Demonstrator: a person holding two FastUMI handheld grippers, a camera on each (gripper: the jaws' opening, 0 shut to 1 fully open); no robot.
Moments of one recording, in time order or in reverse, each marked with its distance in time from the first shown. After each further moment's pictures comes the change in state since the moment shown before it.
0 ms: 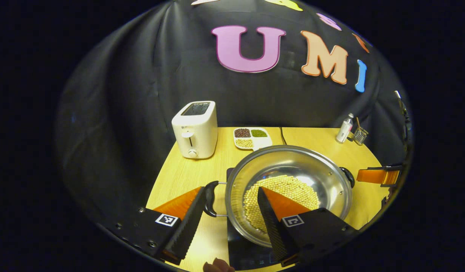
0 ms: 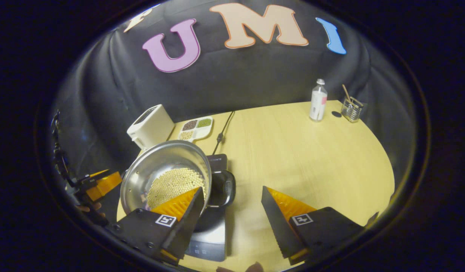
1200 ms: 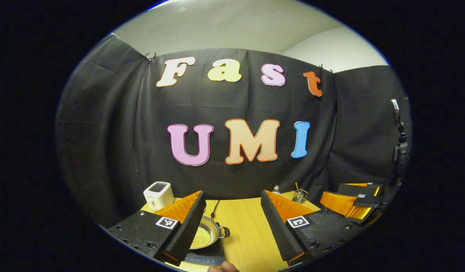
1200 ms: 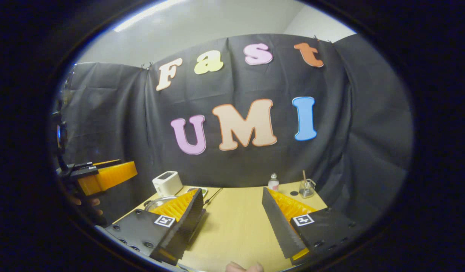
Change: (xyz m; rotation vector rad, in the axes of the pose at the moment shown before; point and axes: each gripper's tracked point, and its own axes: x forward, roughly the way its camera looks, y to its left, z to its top) left arm -0.276 -0.273 0.172 0.018 -0.548 -0.109; right arm -0.321 -0.134 0.137 -0.077 -0.628 0.065
